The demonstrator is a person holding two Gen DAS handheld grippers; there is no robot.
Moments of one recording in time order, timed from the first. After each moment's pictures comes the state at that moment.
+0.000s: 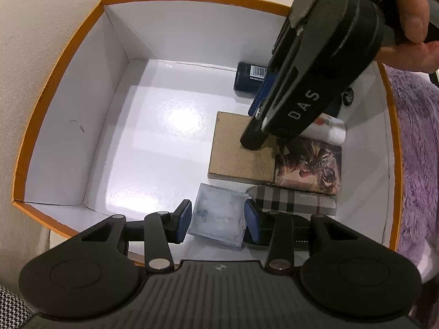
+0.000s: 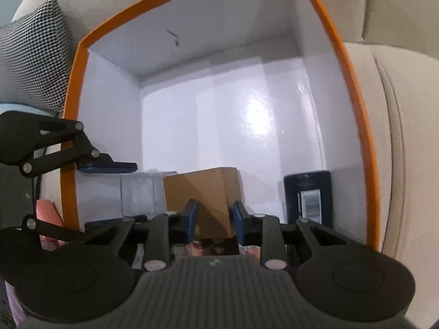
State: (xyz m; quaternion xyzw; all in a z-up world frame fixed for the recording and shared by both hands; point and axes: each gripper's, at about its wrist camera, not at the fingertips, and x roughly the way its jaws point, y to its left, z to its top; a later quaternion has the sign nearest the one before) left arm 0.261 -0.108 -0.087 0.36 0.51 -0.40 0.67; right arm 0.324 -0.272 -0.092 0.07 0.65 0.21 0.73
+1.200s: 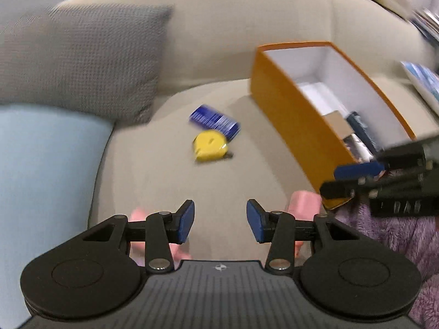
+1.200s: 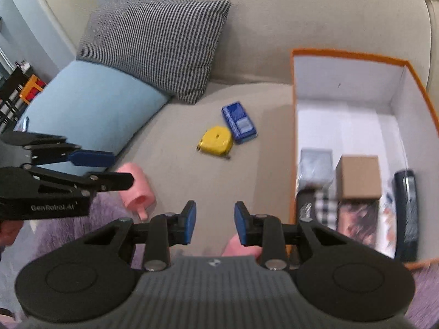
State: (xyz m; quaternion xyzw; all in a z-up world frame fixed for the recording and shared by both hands) left arm 0.083 0.090 0.002 0.03 0.49 -0.06 0.87; right arm 0.136 -0.136 -0.004 0.01 0.50 0.30 0.81
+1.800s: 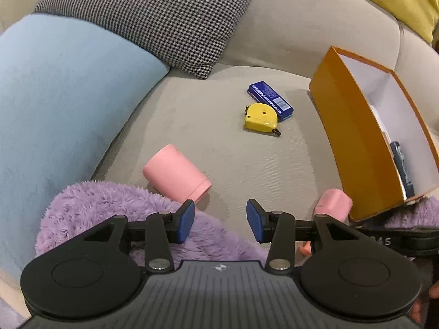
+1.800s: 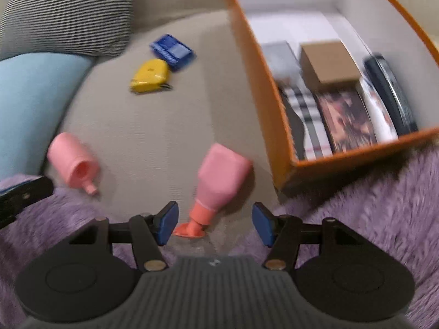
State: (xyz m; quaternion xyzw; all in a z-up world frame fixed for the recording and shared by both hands) left arm 0.047 0.126 -0.034 -0.10 0.49 0.06 0.86; right arm 0.126 -0.131 -0.081 0.06 0.61 0.12 0.78
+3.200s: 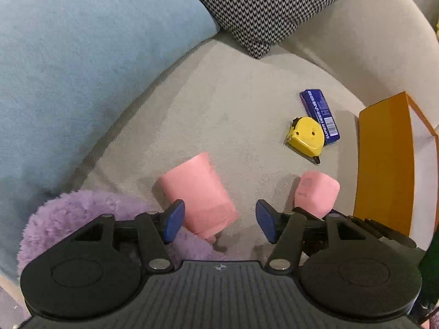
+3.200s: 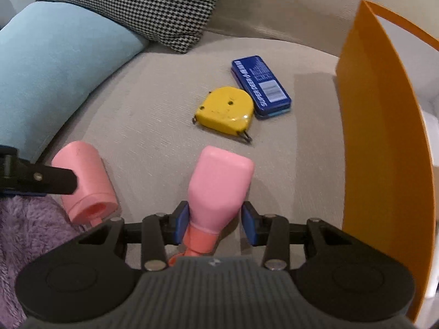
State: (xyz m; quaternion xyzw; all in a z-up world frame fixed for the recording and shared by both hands) left arm 0.116 0.195 -0.066 -0.24 0.57 0.11 0.78; right arm 0.193 -0.029 -0.102 -0.08 0.55 0.26 0.79
